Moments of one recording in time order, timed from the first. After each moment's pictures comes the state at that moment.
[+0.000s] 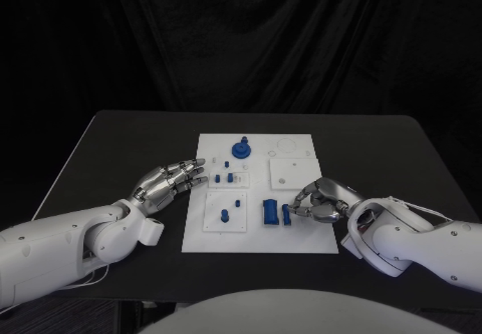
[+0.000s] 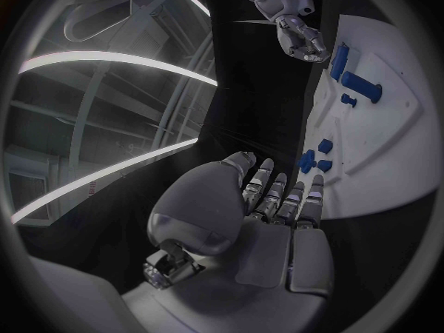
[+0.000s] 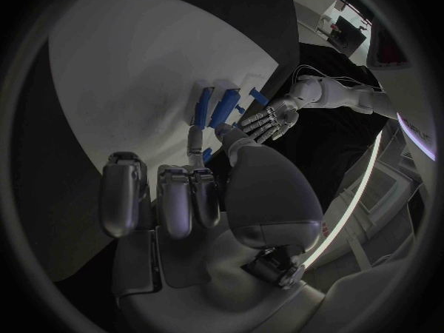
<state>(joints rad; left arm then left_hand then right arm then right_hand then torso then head) 1.01 -0.98 -0.21 1.51 -0.05 0.09 0.64 1.35 0.25 0.13 0.11 0.49 0.50 0.16 0.07 0.09 0.13 0.20 0.29 0.04 0.09 0.26 0.09 0.03 0.11 0.15 0.29 0.05 0.23 1.08 -1.03 -0.24 1.87 -1.19 -0.57 -0.31 1.13 -0.06 0.19 0.11 0.37 0.95 0.06 0.27 0.75 1.47 -0.02 1.57 1.31 1.47 -0.09 1.56 1.31 0.03 1.47 0.01 1.39 1.31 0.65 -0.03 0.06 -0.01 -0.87</state>
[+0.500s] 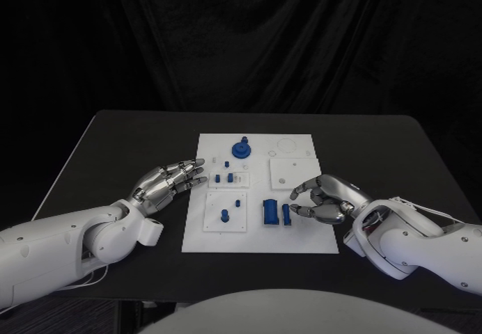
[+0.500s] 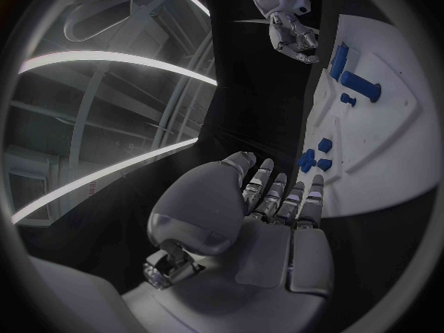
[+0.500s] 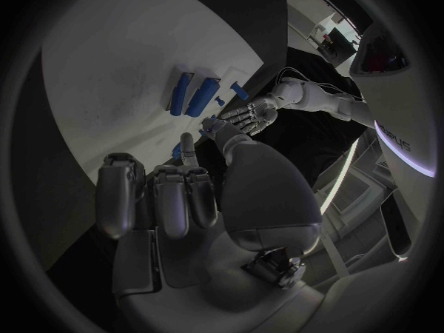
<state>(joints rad) 1.01 -0.98 -0.21 1.51 -0.05 0.09 0.64 1.35 0.25 0.13 0.11 0.49 0.50 0.16 0.07 0.09 0.13 0.20 0.29 0.04 0.09 0.26 0.09 0.03 0.11 0.15 0.29 0.05 0.23 1.08 -1.07 -0.24 1.89 -1.25 -0.61 -0.17 1.20 -0.07 0.24 0.02 0.52 0.86 0.12 0.13 0.56 1.46 0.04 1.57 1.31 1.47 -0.04 1.56 1.31 0.03 1.46 0.06 1.41 1.31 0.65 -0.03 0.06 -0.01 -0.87</state>
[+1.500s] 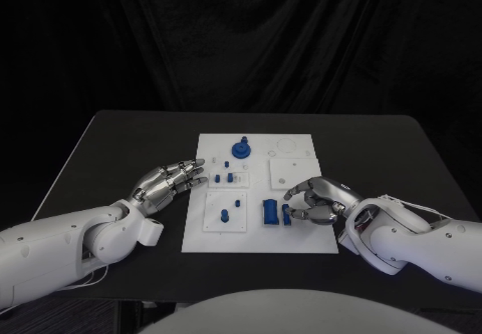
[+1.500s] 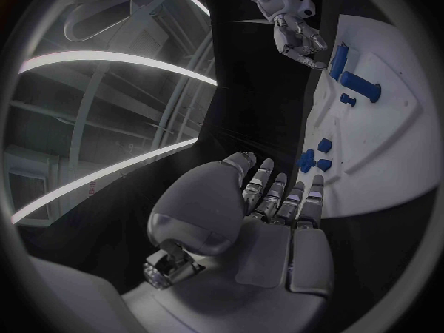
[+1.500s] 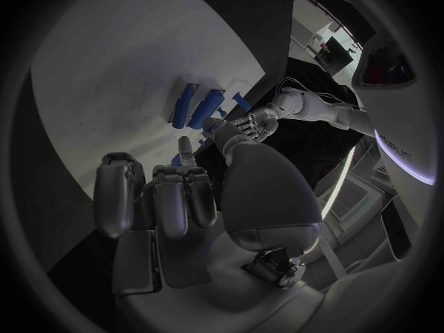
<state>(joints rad) 1.01 -0.98 -0.21 1.51 -0.05 0.09 0.64 1.35 0.25 0.14 0.11 0.49 0.50 0.16 0.07 0.09 0.13 0.20 0.29 0.04 0.09 0.26 0.09 0.03 0.11 0.15 0.29 0.05 0.23 1.07 -1.02 -0.25 1.83 -1.27 -0.56 -0.15 1.20 -0.07 0.24 -0.01 0.50 0.83 0.14 0.07 0.42 1.46 0.05 1.57 1.31 1.47 -0.02 1.56 1.31 0.03 1.47 0.07 1.40 1.31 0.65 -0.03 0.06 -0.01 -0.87</state>
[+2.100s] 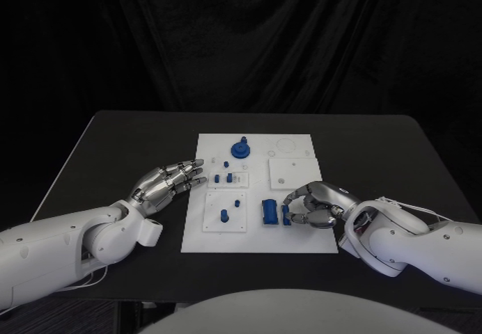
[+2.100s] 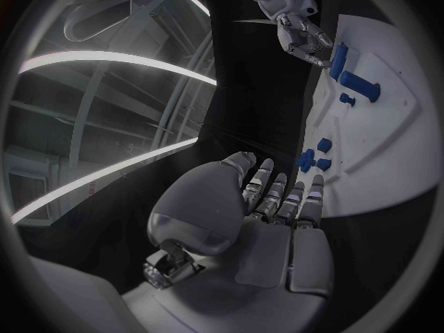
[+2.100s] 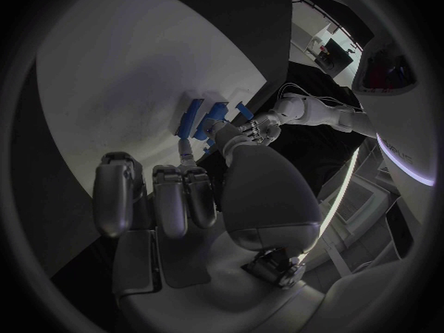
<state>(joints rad) 1.01 -0.98 -0.21 1.51 -0.05 0.09 0.64 1.35 0.25 0.14 0.11 0.49 0.50 0.16 0.07 0.09 0.13 0.20 0.29 0.04 0.09 0.26 0.09 0.03 0.11 0.15 0.29 0.05 0.23 1.06 -1.02 -0.25 1.83 -1.28 -0.52 -0.18 1.19 -0.06 0.24 -0.01 0.49 0.86 0.15 0.07 0.39 1.47 0.06 1.57 1.31 1.46 -0.02 1.56 1.31 0.03 1.46 0.08 1.39 1.31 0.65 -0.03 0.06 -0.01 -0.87</state>
